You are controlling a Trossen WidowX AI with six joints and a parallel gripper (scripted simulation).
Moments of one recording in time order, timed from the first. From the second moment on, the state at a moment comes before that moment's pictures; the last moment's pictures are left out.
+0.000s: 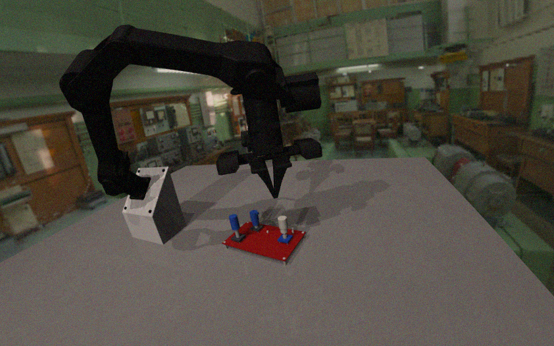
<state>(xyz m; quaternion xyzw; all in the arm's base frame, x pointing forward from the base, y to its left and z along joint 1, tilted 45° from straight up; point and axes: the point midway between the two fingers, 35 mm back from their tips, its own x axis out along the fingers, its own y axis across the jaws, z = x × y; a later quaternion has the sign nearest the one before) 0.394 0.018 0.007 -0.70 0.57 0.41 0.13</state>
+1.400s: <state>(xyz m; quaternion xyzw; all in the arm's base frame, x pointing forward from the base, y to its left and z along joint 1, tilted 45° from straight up) 0.405 -0.003 -0.003 -0.70 0.40 0.58 -0.12</state>
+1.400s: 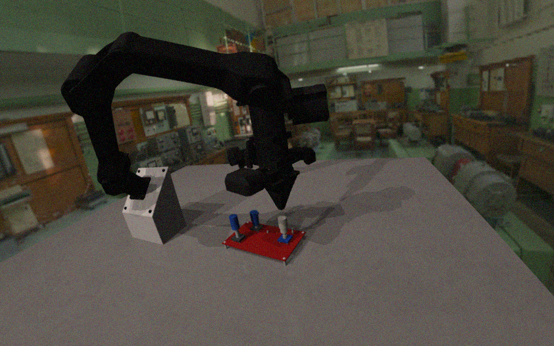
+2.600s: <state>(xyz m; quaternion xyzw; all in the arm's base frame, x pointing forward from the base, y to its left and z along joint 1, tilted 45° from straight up) 0.405 -0.016 -0.016 -0.70 0.40 0.58 -0.12</state>
